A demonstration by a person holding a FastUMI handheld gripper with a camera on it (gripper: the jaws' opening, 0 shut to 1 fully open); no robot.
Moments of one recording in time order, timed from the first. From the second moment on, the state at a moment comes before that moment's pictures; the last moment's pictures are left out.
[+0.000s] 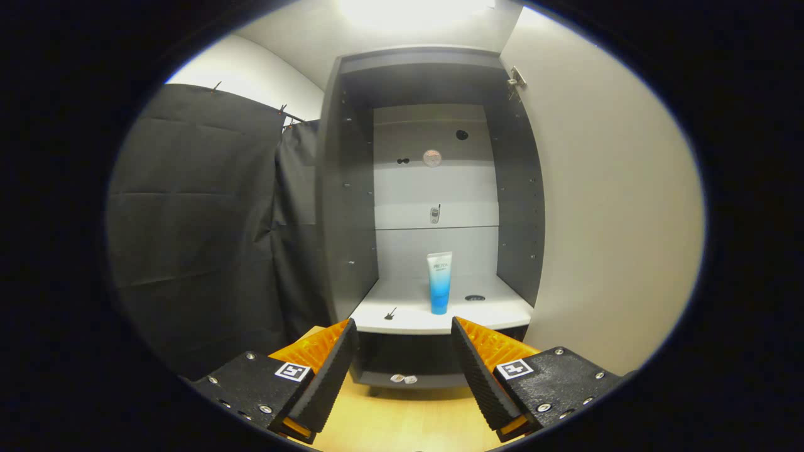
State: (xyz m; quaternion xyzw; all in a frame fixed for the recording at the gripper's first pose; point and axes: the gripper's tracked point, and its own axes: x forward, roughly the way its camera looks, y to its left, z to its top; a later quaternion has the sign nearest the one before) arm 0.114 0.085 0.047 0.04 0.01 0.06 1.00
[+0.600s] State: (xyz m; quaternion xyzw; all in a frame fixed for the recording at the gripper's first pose) arm -0.015 0.057 0.067 0.05 -0.01 0.01 1.00
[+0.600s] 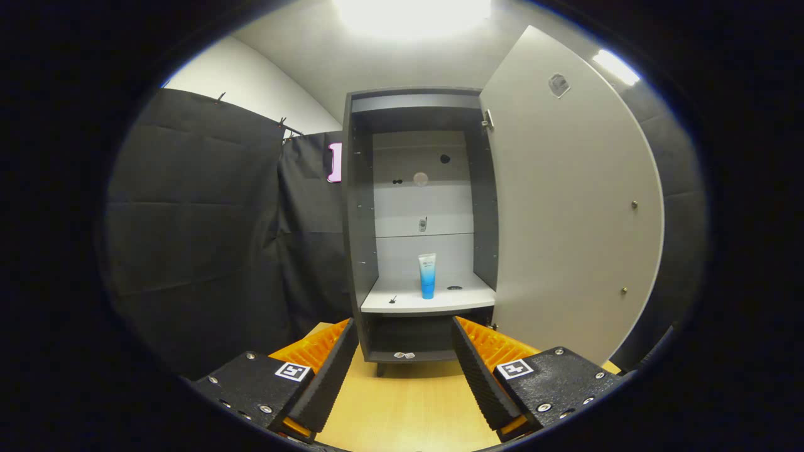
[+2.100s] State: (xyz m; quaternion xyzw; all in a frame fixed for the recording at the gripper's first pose) arm -0.010 -0.248 0.053 0.06 -0.01 -0.07 1.00
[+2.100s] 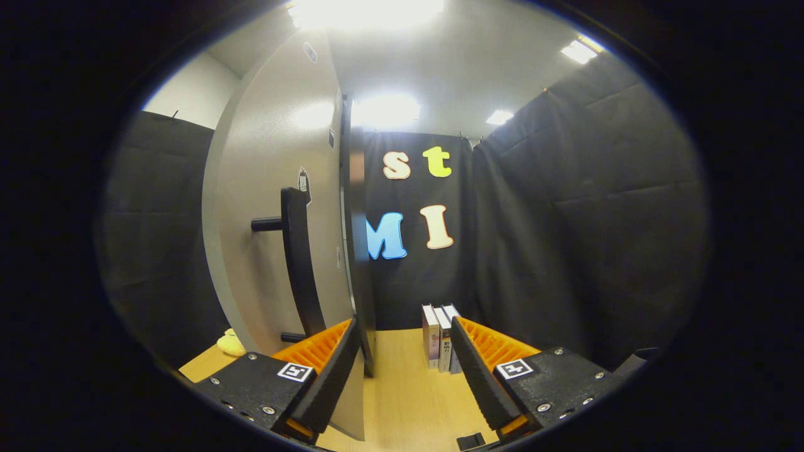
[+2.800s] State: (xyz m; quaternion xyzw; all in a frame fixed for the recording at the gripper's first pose) arm -0.018 -0.113 0.058 0.05 -0.01 -0.14 0.99
